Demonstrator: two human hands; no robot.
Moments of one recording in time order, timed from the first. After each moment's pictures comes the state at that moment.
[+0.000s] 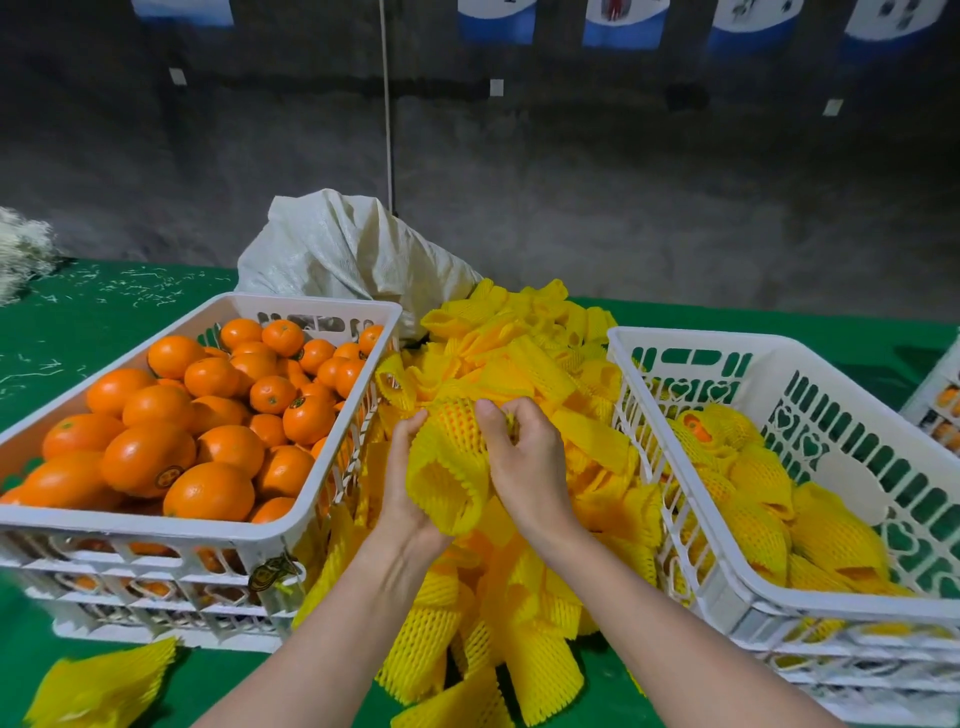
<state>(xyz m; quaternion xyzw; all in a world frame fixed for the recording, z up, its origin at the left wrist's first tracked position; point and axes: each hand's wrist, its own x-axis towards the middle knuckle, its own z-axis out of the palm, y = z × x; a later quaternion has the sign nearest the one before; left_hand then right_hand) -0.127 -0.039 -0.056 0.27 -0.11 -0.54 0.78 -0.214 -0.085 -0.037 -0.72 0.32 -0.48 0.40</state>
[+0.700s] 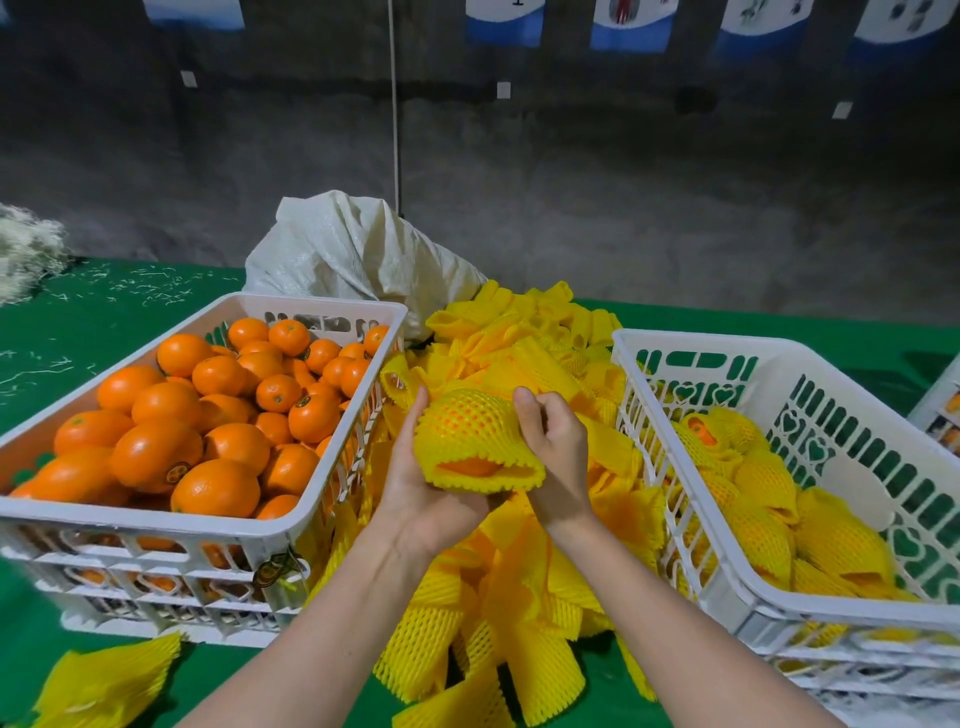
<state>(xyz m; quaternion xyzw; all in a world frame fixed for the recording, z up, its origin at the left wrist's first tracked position) -0.125 -0.033 -0.040 0.29 -0.07 -0.67 0.68 -0.218 -0.103 -0.041 -0.66 0.29 -0.53 0.44</state>
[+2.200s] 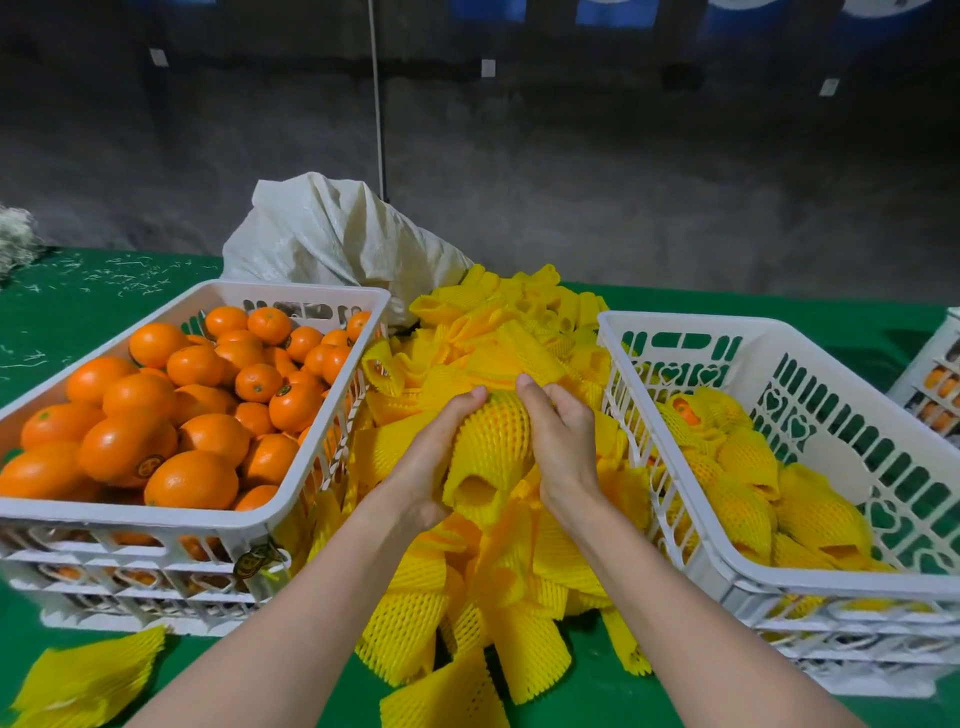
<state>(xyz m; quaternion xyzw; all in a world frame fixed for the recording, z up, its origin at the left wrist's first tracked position) -0.136 -0.051 -0.039 0.46 -0.24 -0.59 0.62 -0.233 -0.112 -0.037 -0.57 0.35 -0.50 0.54</state>
